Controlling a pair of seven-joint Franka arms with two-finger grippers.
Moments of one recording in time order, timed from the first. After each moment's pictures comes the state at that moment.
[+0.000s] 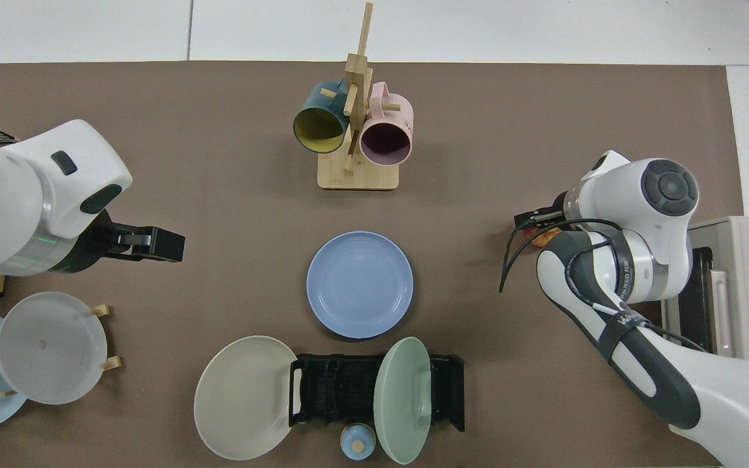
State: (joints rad) left arm -0.01 -0.06 -0.23 -1.64 -0.02 1.57 -0.11; right arm 0.11 0.30 -0.01 -2.03 0.05 2.41 -0.07
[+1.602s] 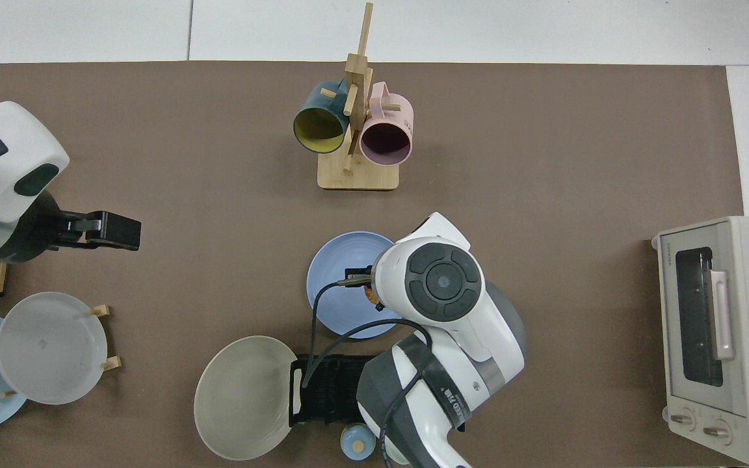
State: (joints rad) left arm -0.01 -0.05 -0.15 -1.60 -0.02 1.55 -0.10; right arm 0.62 0.19 0.00 -1.93 0.05 2.25 0.59
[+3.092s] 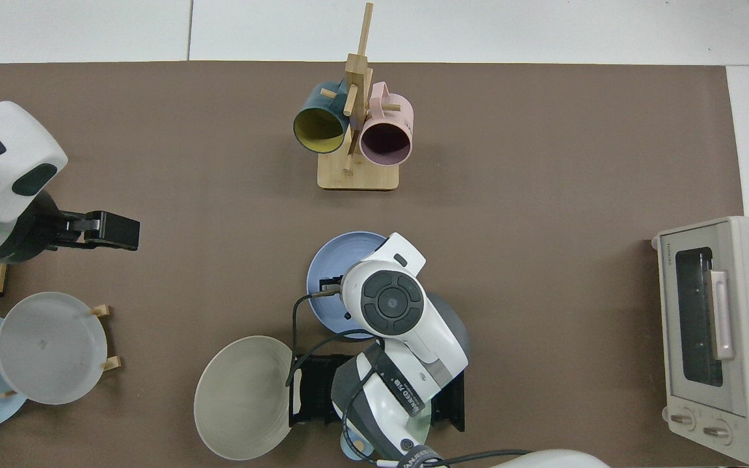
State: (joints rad) left arm -0.01 -0.05 -0.15 -1.60 -0.02 1.55 -0.10; right arm 0.70 0.35 -0.01 -1.95 0.04 2.48 0.63
